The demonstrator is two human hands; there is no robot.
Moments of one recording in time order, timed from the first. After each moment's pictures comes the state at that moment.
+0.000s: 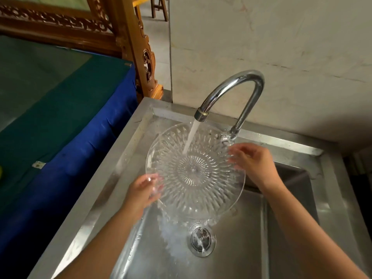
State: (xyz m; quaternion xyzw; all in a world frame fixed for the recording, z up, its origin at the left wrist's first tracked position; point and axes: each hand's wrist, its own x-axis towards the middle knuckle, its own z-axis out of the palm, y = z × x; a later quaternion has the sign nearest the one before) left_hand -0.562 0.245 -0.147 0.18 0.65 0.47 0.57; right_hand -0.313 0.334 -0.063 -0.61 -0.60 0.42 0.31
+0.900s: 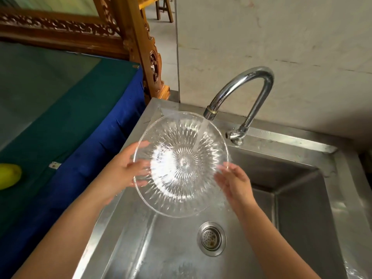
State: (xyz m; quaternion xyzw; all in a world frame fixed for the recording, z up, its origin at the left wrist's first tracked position) left_hand -0.616 0.244 -0.054 0.41 0.65 0.38 0.52; right_hand -0.356 0.303 -0.146 -0.51 -0.20 0.69 0.48
